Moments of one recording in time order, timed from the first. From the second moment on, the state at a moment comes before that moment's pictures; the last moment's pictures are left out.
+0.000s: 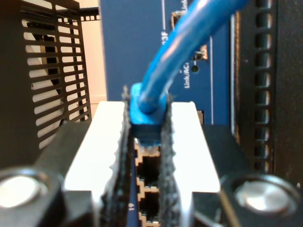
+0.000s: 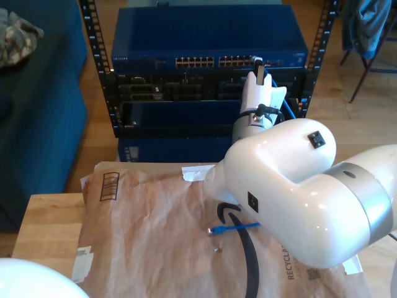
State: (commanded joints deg) left arm 101.8 -28.1 -5.4 0.0 57.7 6.5; right arm 26.1 44.5 -73.7 38.4 -72.8 76.1
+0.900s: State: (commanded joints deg) left arm 101.8 -28.1 -5.4 0.0 57.7 6.5; right arm 26.4 45.1 -74.7 38.1 -72.8 76.1
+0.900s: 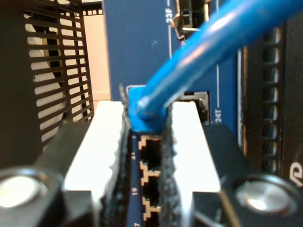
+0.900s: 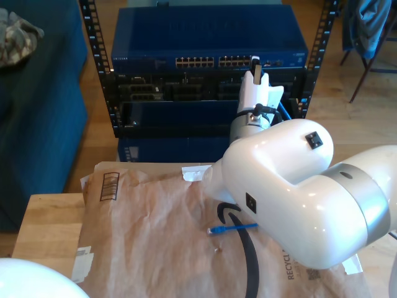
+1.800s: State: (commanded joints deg) left arm 101.8 -28.1 -5.4 0.0 57.7 6.5; right arm 26.0 46.7 -76.5 37.8 -71.7 76.2
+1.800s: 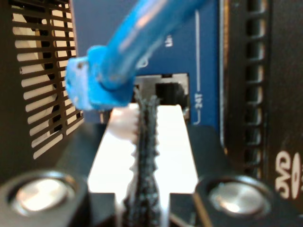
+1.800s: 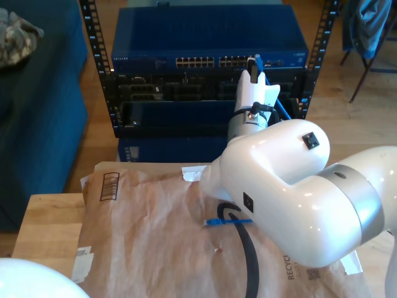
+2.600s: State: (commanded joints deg) left arm 101.8 -28.1 -5.4 0.0 57.7 6.5; right arm 27.8 35.6 -62.5 36.4 -69.8 76.4
